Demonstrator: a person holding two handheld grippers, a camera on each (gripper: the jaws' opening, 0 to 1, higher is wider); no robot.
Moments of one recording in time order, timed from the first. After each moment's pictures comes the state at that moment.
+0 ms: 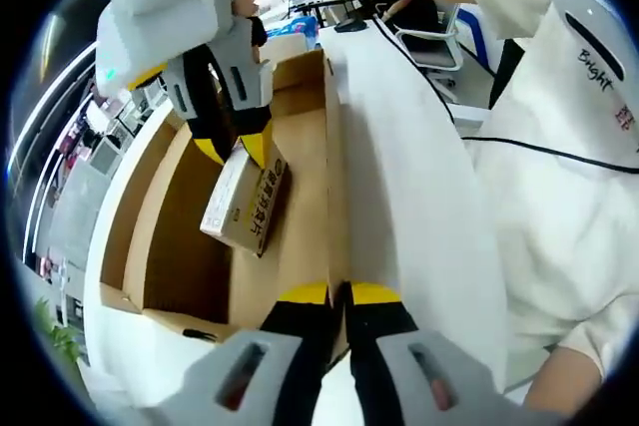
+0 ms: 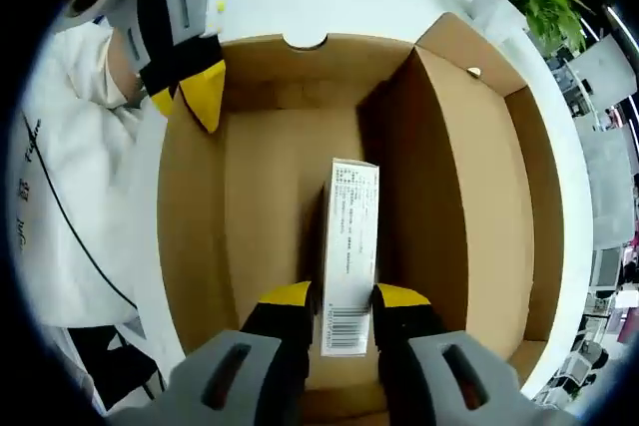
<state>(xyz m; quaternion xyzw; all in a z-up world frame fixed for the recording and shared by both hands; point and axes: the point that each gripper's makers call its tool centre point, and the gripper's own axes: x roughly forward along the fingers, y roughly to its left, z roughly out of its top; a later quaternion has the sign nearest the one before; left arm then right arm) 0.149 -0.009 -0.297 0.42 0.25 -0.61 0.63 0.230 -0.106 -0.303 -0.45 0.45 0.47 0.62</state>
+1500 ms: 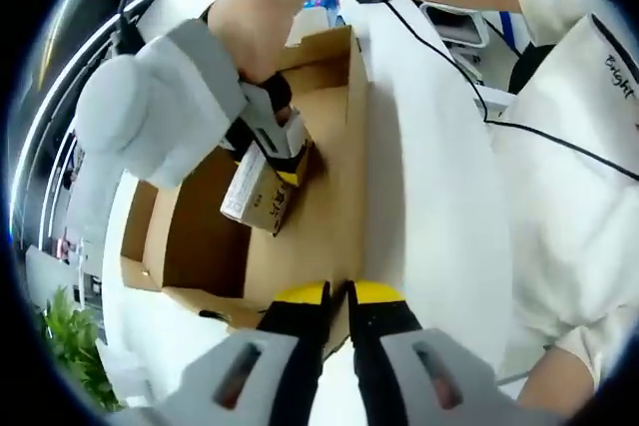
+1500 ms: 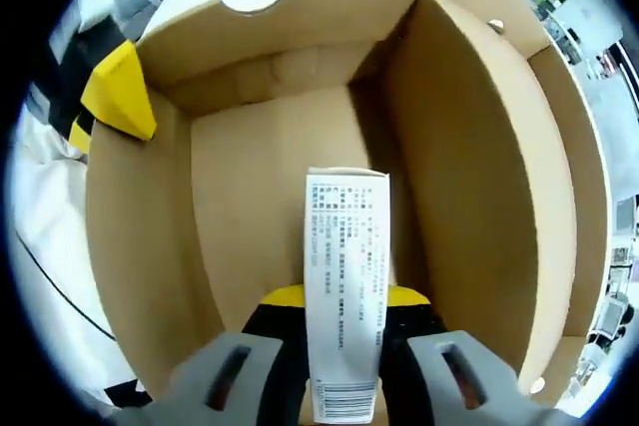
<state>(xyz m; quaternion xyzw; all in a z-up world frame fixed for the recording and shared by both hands) 0.156 -0.001 -0.288 0.47 0.28 -0.55 0.64 0.238 -0.101 -0.347 -0.40 0.50 0.41 0.64</state>
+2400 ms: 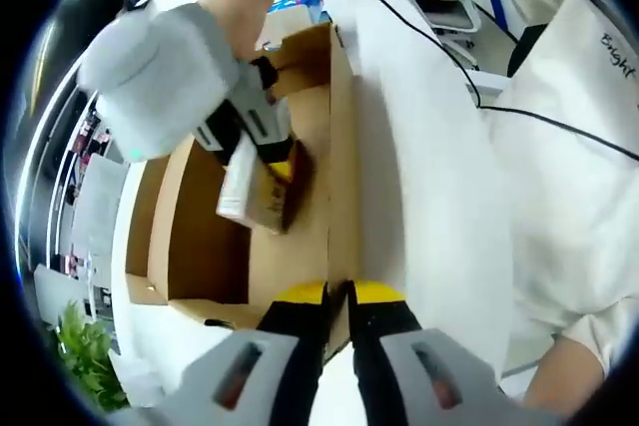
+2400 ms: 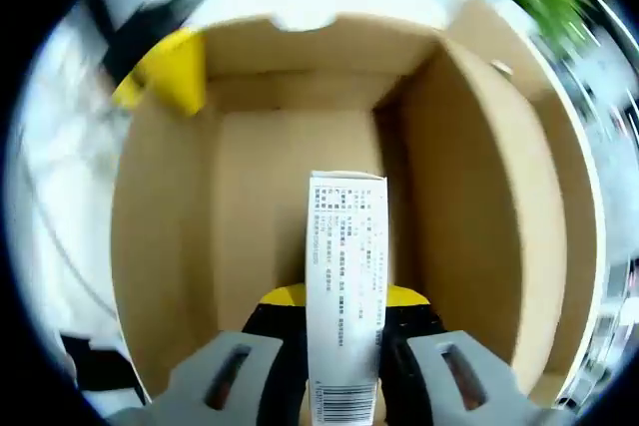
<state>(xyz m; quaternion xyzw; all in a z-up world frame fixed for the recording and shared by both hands) 0.154 0.000 -0.289 0.49 0.27 -0.53 0.63 0.208 -0.104 -0.345 -0.45 0.46 0.51 0.57</state>
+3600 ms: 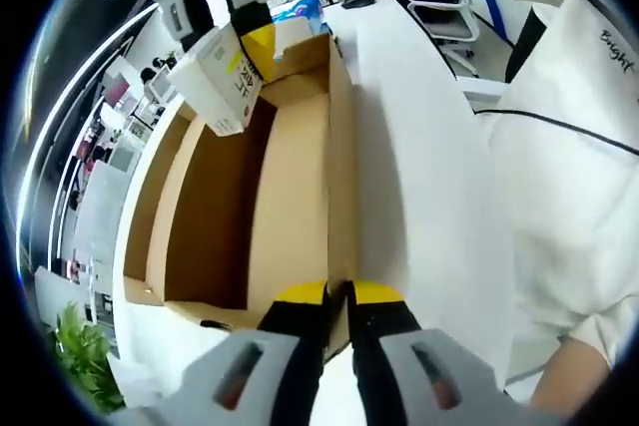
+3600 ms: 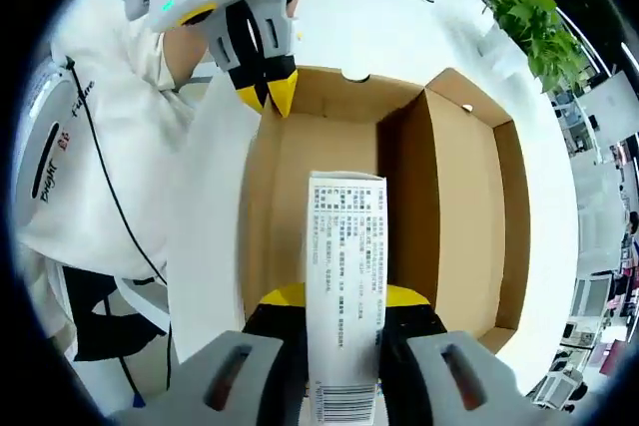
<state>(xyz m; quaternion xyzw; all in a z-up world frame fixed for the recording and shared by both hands) 0.151 -0.003 -0.291 0.48 0.25 -0.54 0.64 0.202 -0.146 -0.234 -0.48 0.40 0.49 0.61</state>
